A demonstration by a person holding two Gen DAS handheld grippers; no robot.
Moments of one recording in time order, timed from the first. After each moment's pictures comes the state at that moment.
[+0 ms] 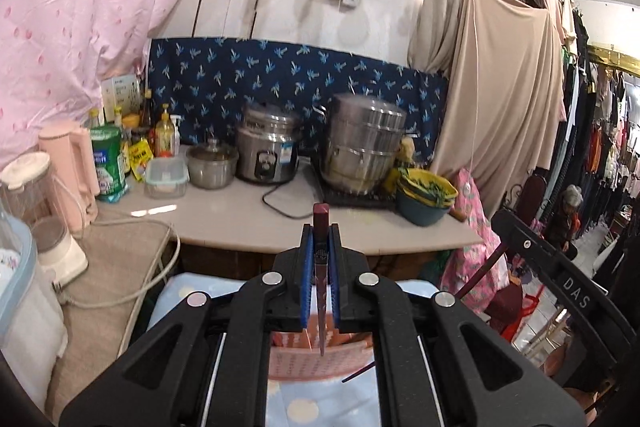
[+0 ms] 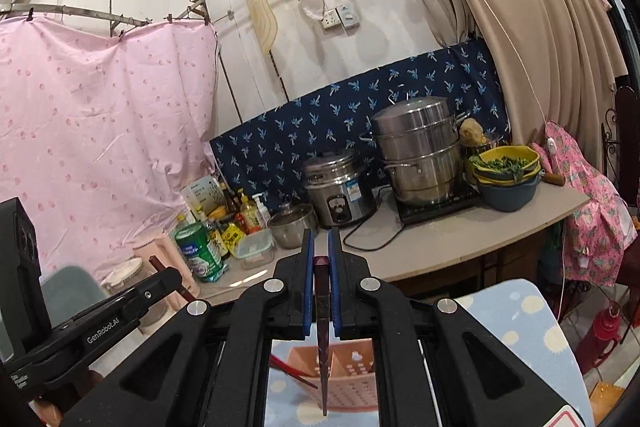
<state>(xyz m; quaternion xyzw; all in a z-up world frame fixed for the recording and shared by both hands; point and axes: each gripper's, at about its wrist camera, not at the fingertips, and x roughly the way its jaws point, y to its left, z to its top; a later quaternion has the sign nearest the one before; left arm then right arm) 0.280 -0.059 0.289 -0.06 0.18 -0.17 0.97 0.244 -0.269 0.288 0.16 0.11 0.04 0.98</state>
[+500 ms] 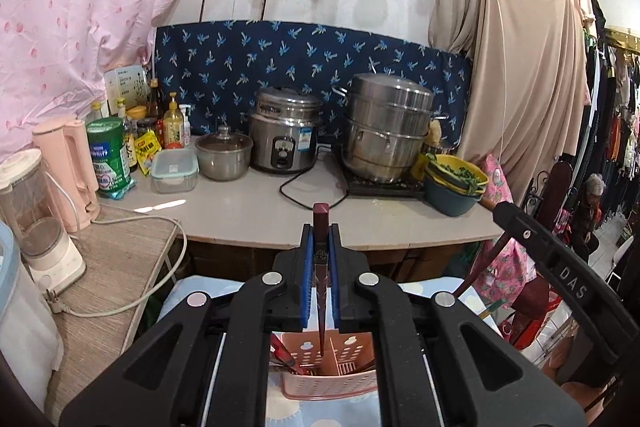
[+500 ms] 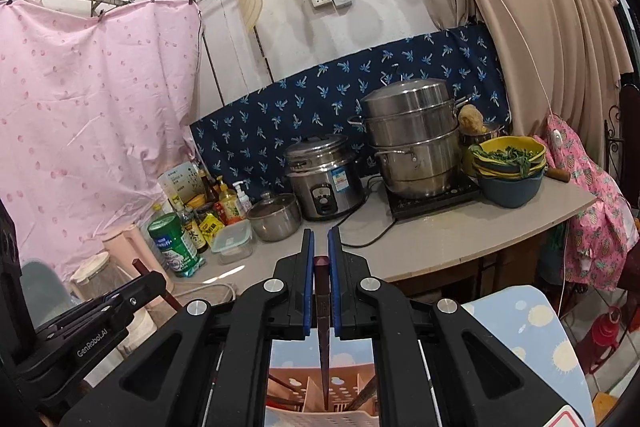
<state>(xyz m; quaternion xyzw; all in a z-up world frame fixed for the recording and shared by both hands) 0.339 -0.071 0.249 -0.04 0.21 -0.14 0.97 0.319 -0.272 0.249 0.14 0.15 0.03 0.98</state>
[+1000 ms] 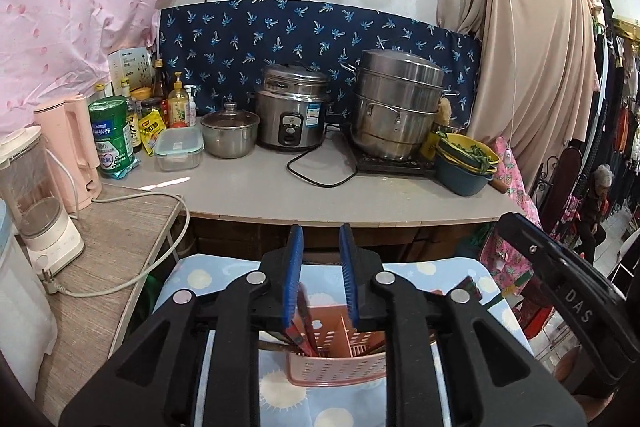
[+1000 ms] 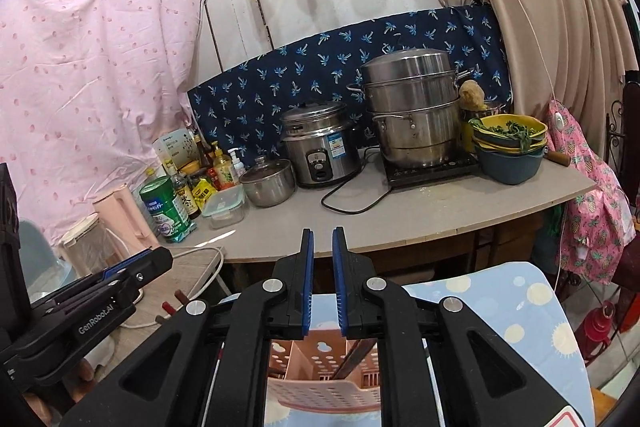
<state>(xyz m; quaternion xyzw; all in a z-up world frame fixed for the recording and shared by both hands) 0.341 -0.071 0.215 -0.03 0.24 -0.13 0.96 0.317 -0.264 0.211 0.12 0.18 0.03 0.97</state>
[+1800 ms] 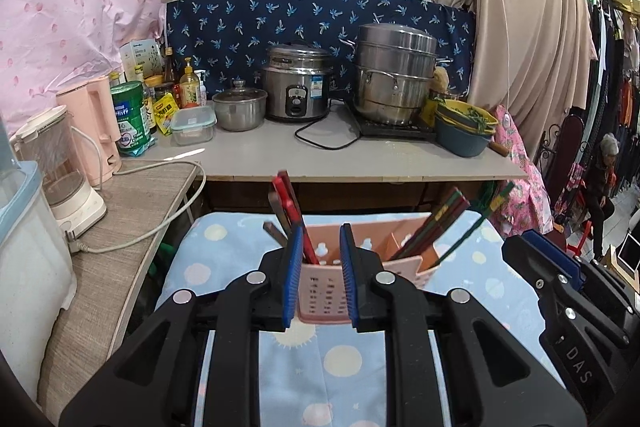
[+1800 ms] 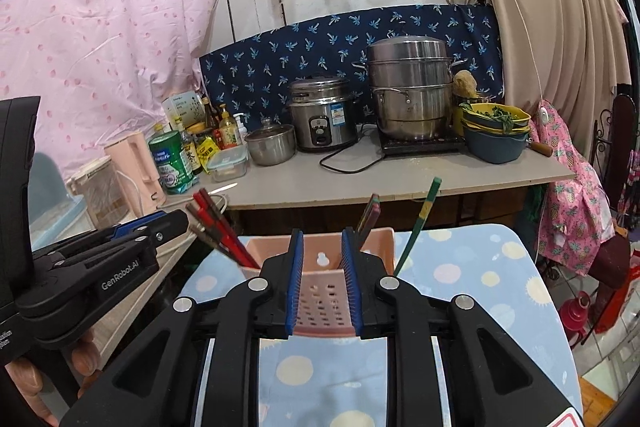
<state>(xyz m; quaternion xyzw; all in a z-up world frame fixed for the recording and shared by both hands) 0.270 -0.070 0.183 0.00 0.26 -0.11 0.96 0.223 -0.236 0.176 0.07 0.21 0.03 0.97</state>
